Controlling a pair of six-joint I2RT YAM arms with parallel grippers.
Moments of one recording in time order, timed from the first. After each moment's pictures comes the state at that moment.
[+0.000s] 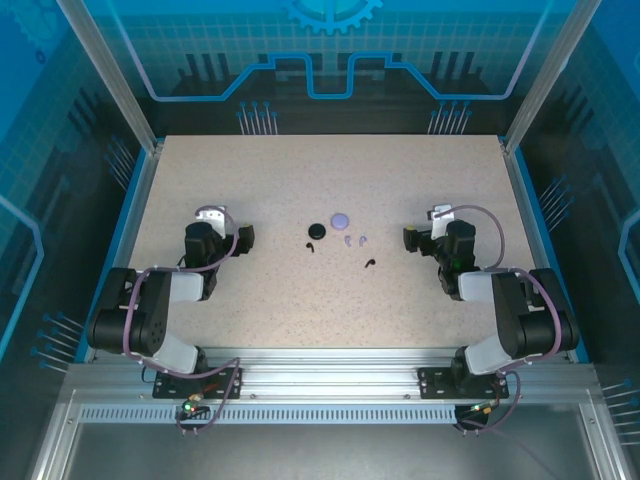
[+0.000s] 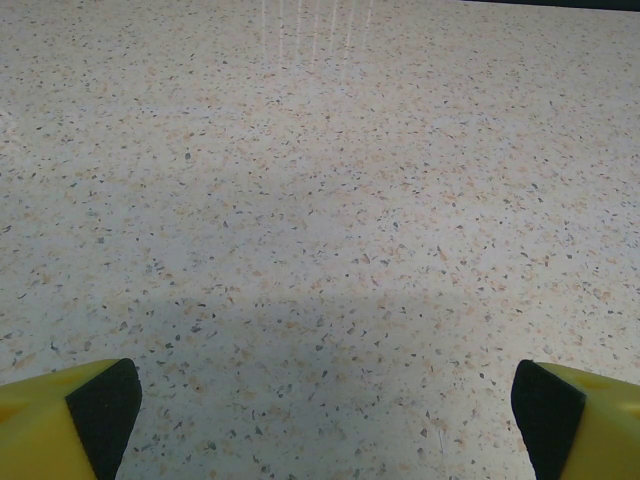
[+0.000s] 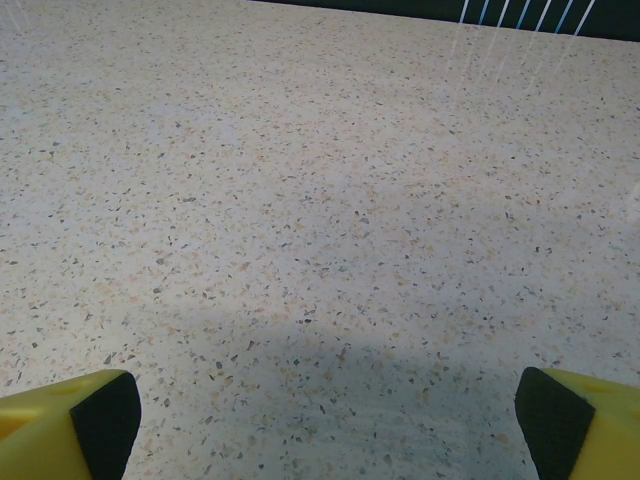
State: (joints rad) left arm -0.01 1.52 0.40 0.67 0.04 -0.09; right arm 0.07 1.50 0.41 0.65 -0.03 -0.07
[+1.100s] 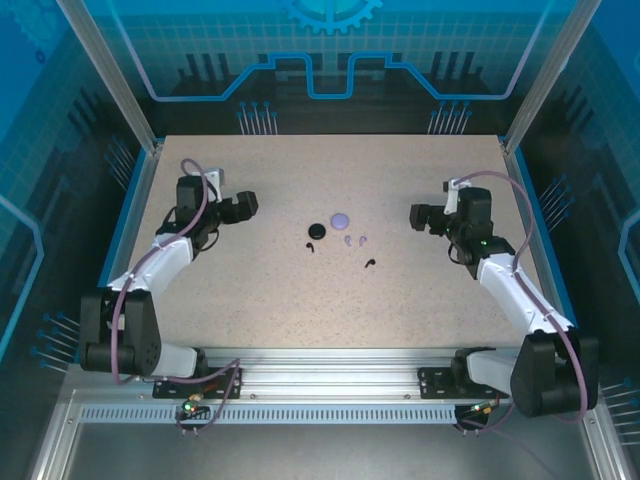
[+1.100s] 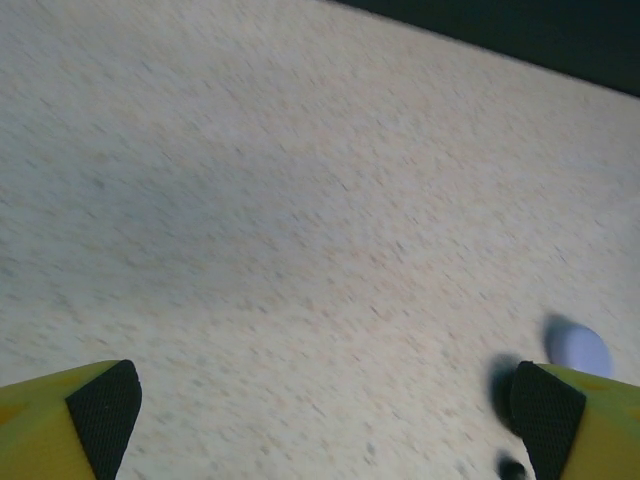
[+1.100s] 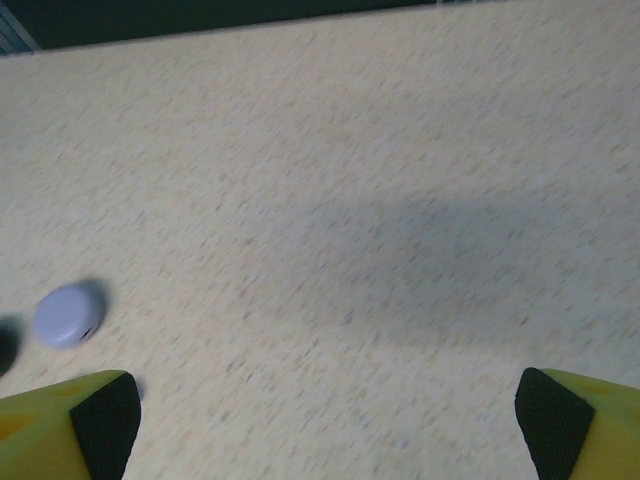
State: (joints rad) left arm -0.01 1.41 0.88 -0.11 0.23 -0.31; right arm 0.09 1.18 0.78 -0.23 -0.07 0.16
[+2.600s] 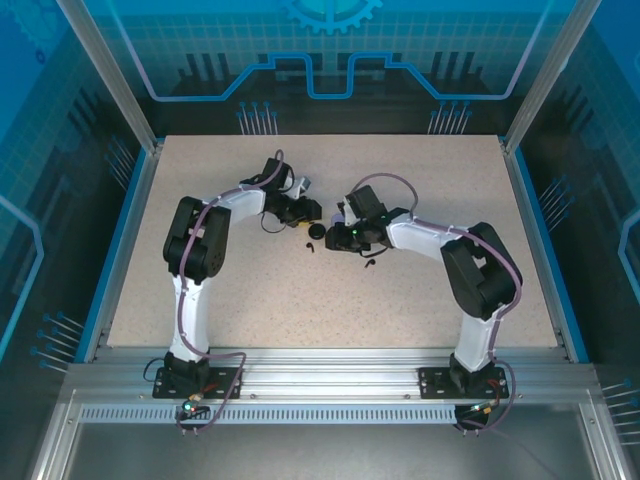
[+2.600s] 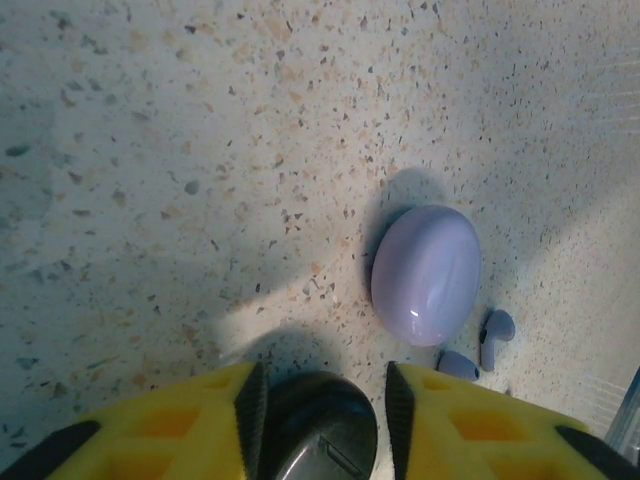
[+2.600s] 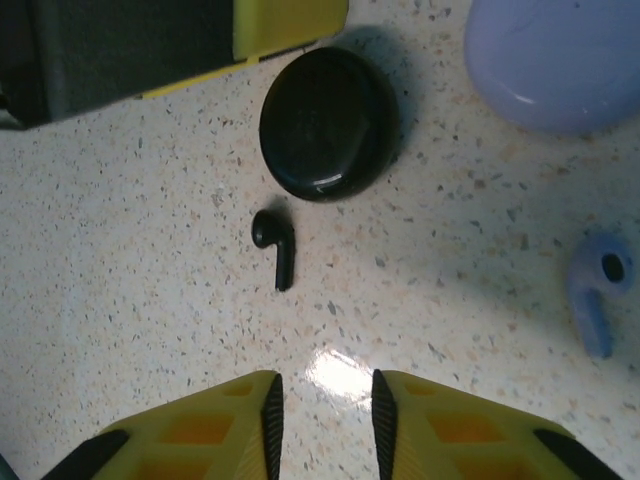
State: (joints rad) left arm -0.27 2.19 1.52 -0.40 0.64 -0.43; right arm 0.56 1.87 1.18 -0.30 -0.34 0.56
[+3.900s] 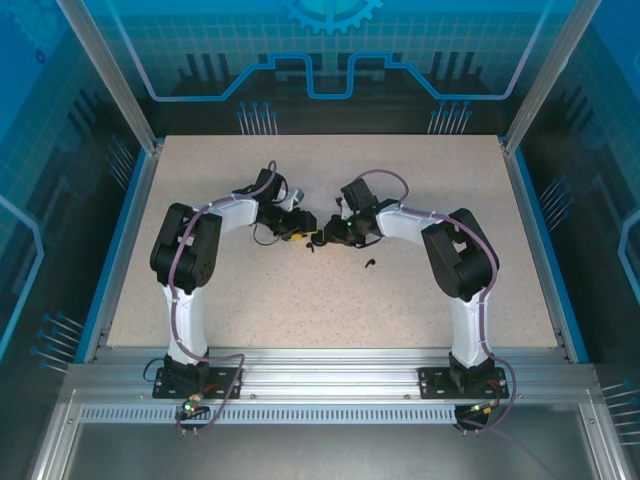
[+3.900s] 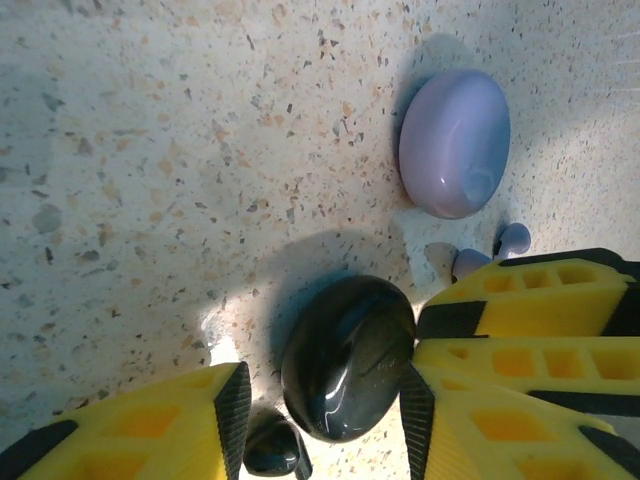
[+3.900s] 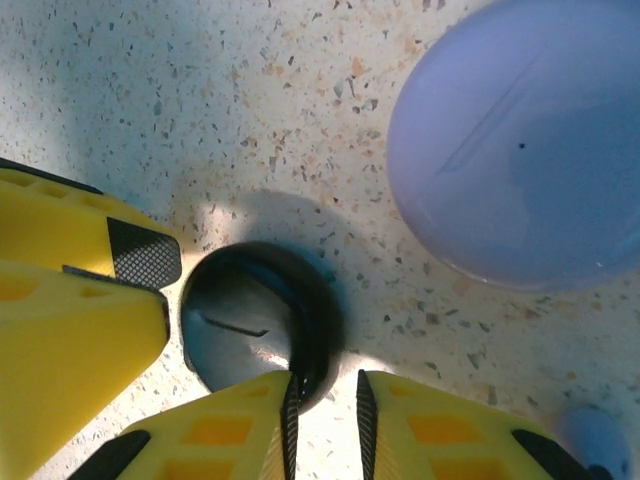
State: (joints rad) left arm -0.27 2.06 1.33 -0.39 0.65 -0.45; right arm 0.52 2.05 1.33 -0.32 -0.35 0.60
